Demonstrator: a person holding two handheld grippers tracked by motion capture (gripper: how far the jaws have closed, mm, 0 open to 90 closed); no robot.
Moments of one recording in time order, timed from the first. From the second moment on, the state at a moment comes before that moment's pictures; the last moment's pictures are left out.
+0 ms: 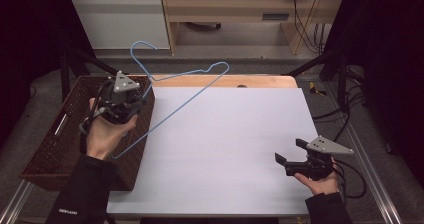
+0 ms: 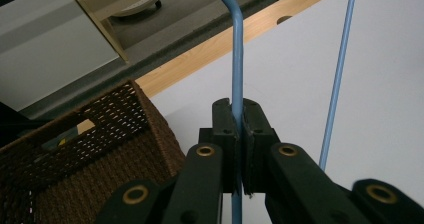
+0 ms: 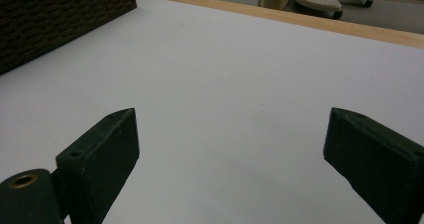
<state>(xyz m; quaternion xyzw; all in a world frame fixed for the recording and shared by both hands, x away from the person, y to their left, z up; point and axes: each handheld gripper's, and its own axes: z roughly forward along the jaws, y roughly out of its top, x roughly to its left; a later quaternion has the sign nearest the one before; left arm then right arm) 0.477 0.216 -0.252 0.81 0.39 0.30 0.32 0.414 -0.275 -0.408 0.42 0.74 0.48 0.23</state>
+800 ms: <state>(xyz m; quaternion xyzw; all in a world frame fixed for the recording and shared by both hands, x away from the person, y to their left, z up) 0.489 0.299 -0.247 0.77 0.46 0.32 0.31 0.414 -0.273 -0.409 0.42 0.74 0.48 0.22</state>
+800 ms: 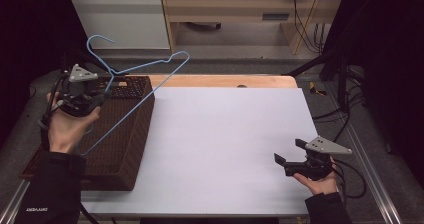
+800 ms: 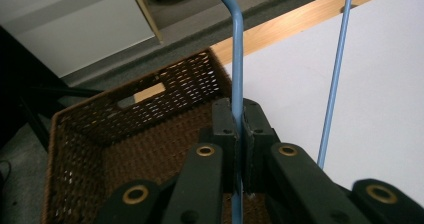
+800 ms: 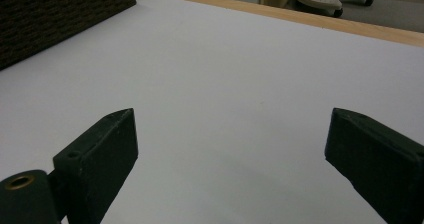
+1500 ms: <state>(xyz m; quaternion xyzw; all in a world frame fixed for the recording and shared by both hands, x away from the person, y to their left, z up) 0.490 0.359 -0.268 0.76 0.49 0.34 0.26 0.415 -0.272 -0.410 0.42 0.74 0.47 0.23</state>
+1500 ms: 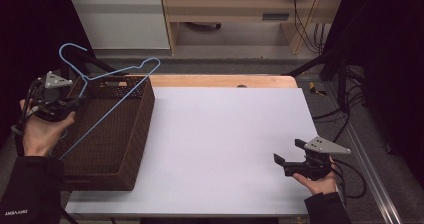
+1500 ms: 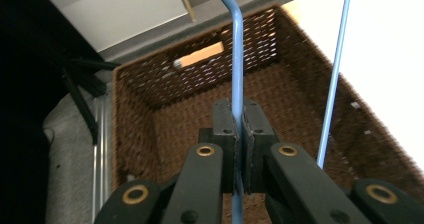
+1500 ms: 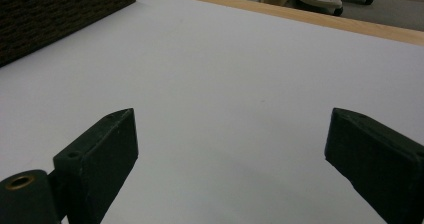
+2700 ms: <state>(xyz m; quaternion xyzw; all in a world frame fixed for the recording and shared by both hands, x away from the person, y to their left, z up) 0.507 0.389 -0.355 0.77 0.52 0.33 0.19 0.416 -0.271 -0.411 0.42 0.74 0.47 0.23</state>
